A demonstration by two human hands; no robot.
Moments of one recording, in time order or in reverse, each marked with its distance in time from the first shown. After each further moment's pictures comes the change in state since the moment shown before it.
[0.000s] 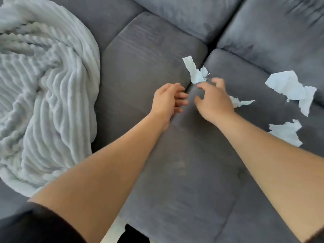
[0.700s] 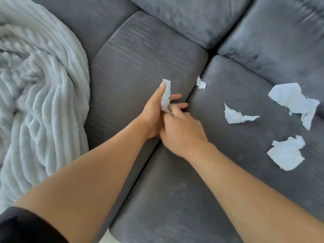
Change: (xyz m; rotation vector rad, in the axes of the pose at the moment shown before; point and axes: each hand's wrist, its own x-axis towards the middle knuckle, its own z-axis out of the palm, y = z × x) left_hand 0.056 0.008 -0.031 -0.148 -0.310 -0.351; right_hand -0.021 -0.073 0.033 -0.305 -0.186 -0.318
